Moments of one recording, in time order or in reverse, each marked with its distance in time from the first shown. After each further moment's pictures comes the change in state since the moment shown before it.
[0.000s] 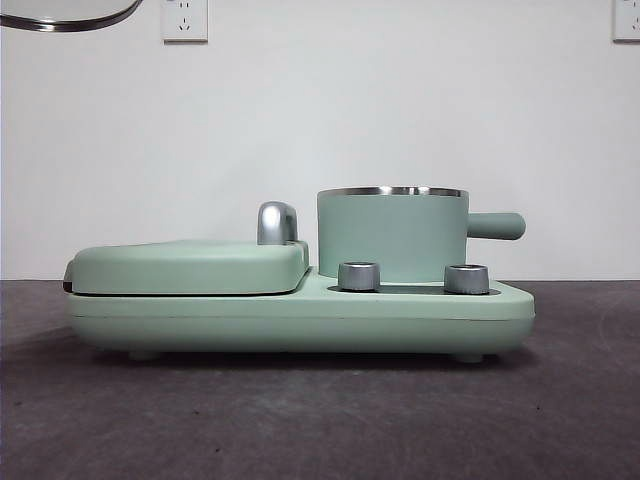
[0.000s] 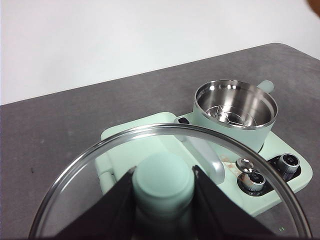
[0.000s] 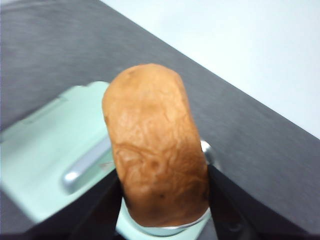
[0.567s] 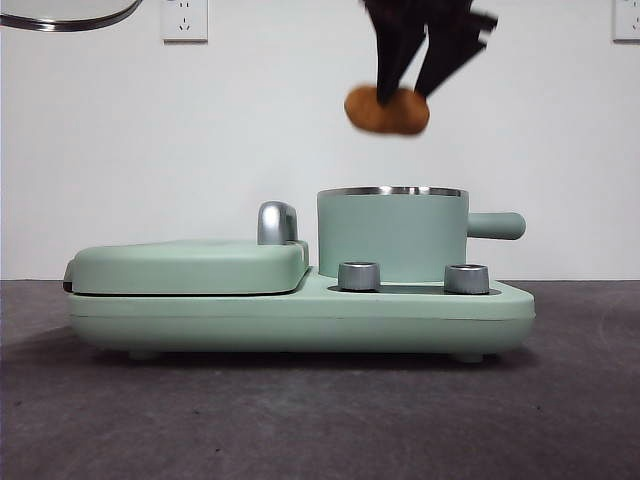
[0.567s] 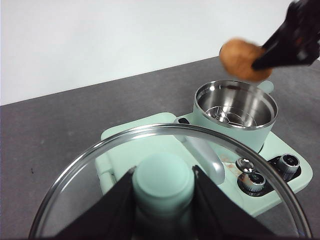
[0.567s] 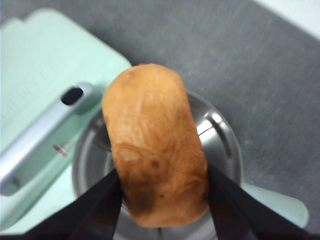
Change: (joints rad) left arm 0.000 0.000 0.000 0.001 0.000 0.000; right arm -0.130 0.395 0.152 -0.071 -0.097 -0.012
